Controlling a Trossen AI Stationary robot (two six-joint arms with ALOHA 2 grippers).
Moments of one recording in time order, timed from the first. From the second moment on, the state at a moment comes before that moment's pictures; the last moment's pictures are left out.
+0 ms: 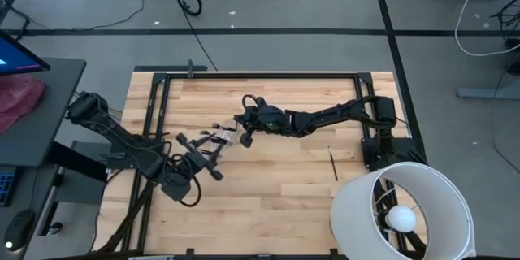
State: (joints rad) left arm -0.66 1.29 0.76 0.16 -1.52 -0.04; right arm -0.08 1.96 1.22 0.39 0.25 0.07
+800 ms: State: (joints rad) left arm -0.66 1.29 0.76 0.16 -1.27 -0.04; right arm -0.03 1.90 1.22 0.38 0.19 0.01
